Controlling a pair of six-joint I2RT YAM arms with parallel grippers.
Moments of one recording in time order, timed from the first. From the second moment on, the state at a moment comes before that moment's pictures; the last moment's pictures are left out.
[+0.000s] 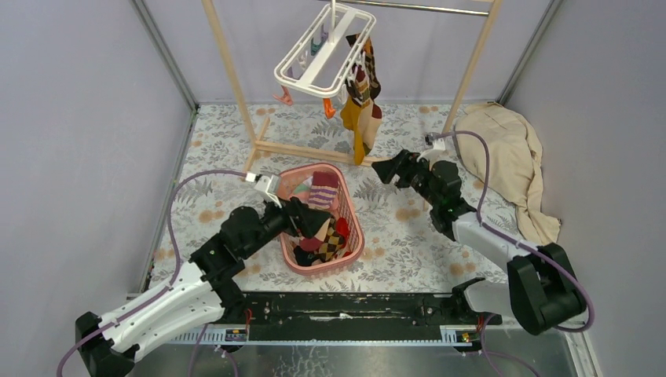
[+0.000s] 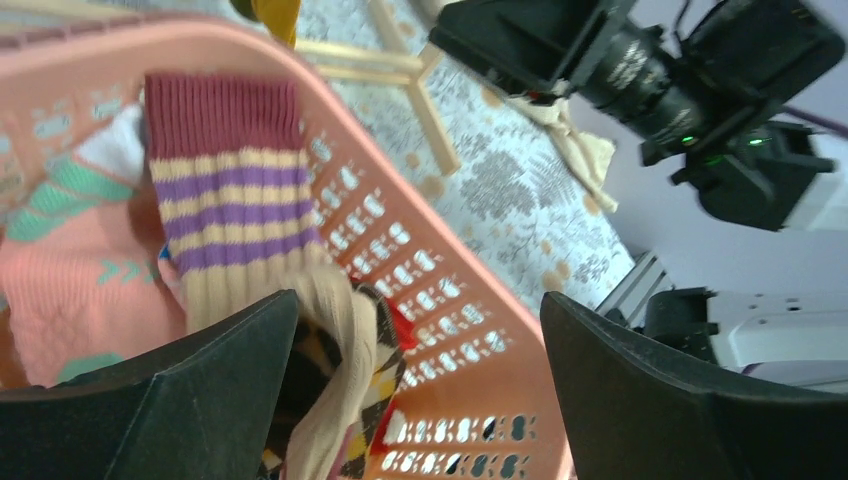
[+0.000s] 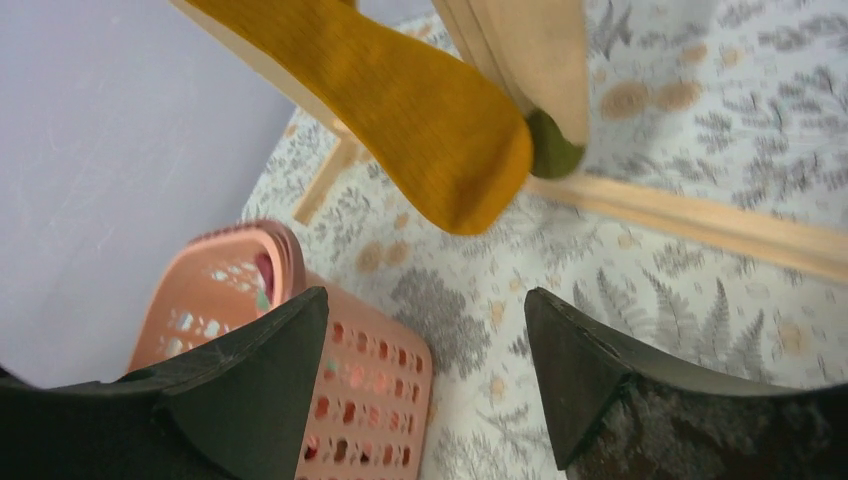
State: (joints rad) left arm -0.83 0.66 0.48 0.00 -0.05 -0.61; right arm 0.39 1.22 0.54 0.54 -0.21 0.62
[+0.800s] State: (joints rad) left arm -0.83 0.67 0.55 0.19 -0.26 -0.54; right arm 0.65 1.55 0.91 0.82 -0.19 0.38
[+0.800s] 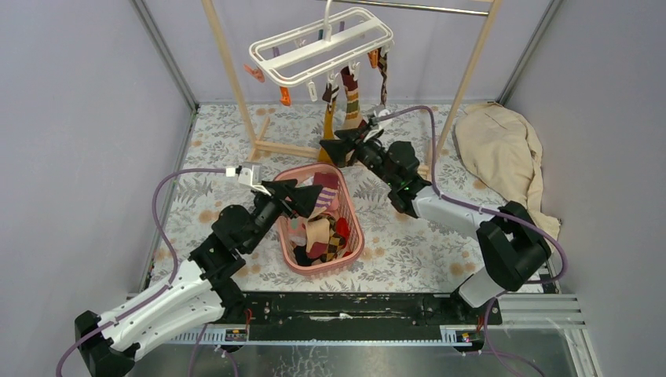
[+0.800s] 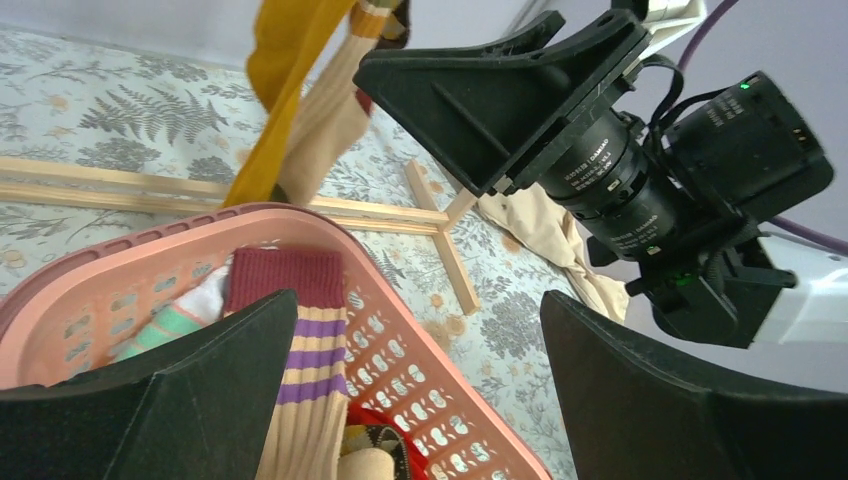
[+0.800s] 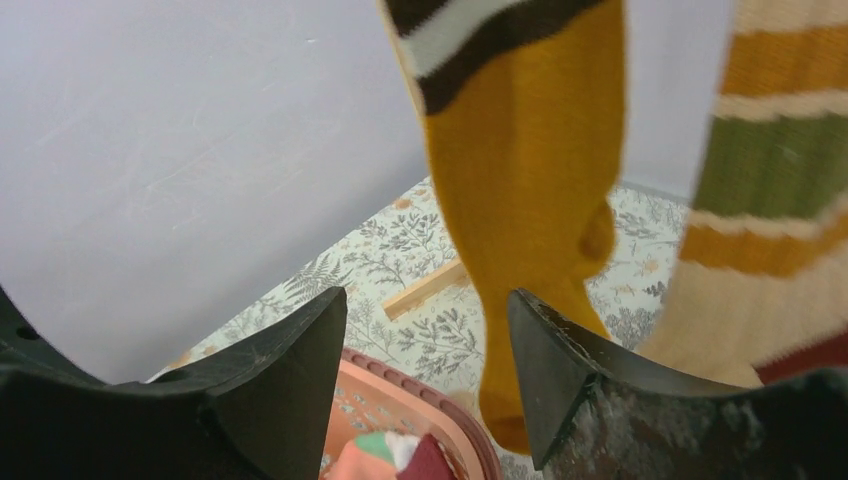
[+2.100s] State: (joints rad) left arm -0.83 0.68 0.48 0.25 -0.40 -0.44; right arm 0.78 1.59 1.11 0.62 0.36 0.15
